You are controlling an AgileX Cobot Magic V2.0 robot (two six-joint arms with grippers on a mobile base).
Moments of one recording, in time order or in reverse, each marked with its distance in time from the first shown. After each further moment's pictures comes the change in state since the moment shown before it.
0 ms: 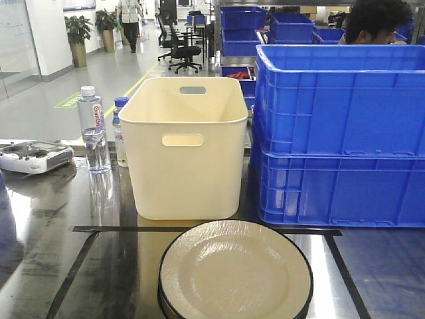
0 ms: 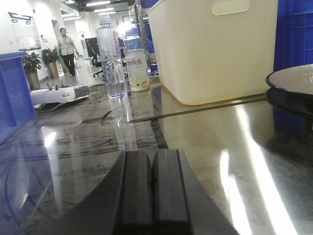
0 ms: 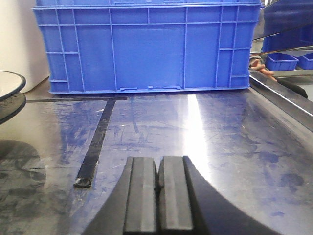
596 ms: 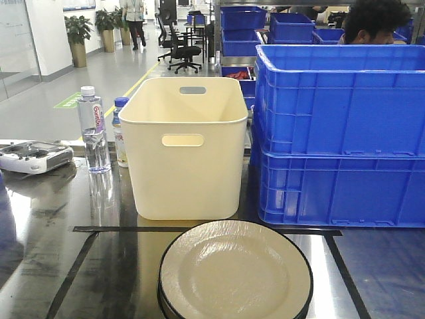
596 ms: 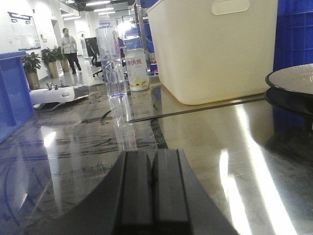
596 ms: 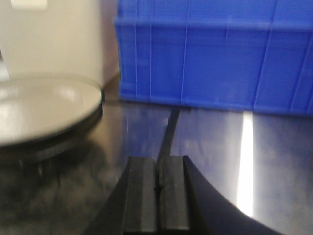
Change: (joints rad) left arm -0.001 0.000 0.000 0.000 0.001 0.000; right arm 0.219 0.254 -0.173 0.023 -0.010 -0.051
